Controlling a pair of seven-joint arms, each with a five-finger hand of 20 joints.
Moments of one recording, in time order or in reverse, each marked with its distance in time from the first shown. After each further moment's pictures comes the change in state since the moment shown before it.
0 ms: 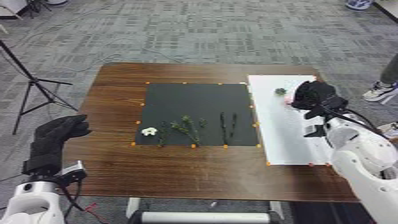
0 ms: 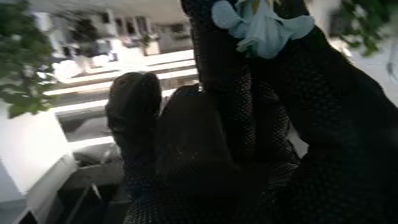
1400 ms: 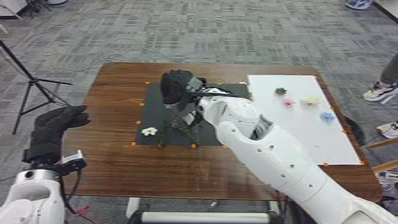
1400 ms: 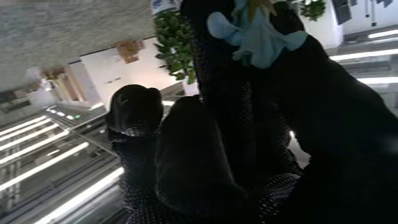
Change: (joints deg) left arm -5.1 2.7 1.7 2.5 0.0 0.8 -0.7; right arm 33.0 -29.7 -36.1 13.5 -1.0 -12.8 -7.2
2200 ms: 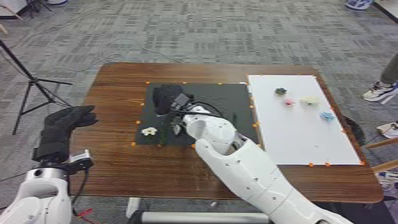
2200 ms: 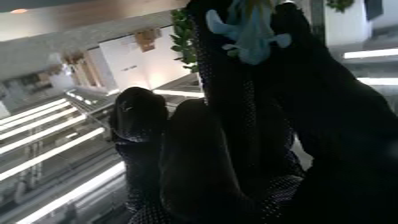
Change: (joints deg) left arm -2.2 -0.1 3.0 0.6 -0.1 -0.1 0.1; right arm -5.2 -10.7 1.5 13.0 -14.4 10.1 -1.4
